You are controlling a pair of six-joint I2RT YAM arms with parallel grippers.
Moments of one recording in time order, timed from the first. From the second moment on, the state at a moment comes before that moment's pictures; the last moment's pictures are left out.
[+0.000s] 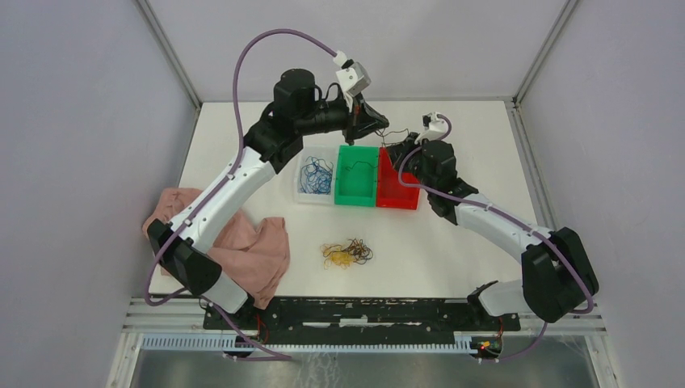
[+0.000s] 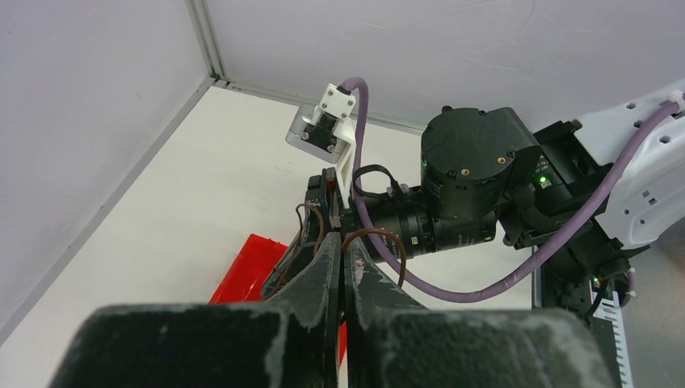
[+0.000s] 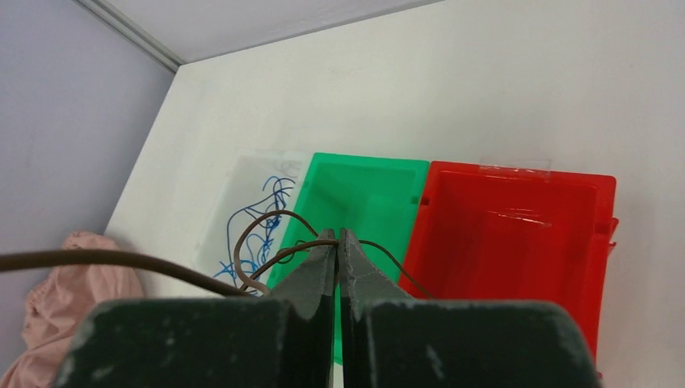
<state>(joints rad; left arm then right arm) -0.64 1.57 1.70 -0.24 0.66 0.05 0.51 1.38 0.83 0.36 0.11 0.56</state>
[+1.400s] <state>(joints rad) -0.42 1.16 1.28 -0.41 0.34 0.36 0.63 1.49 0.90 0.31 0.13 0.52</state>
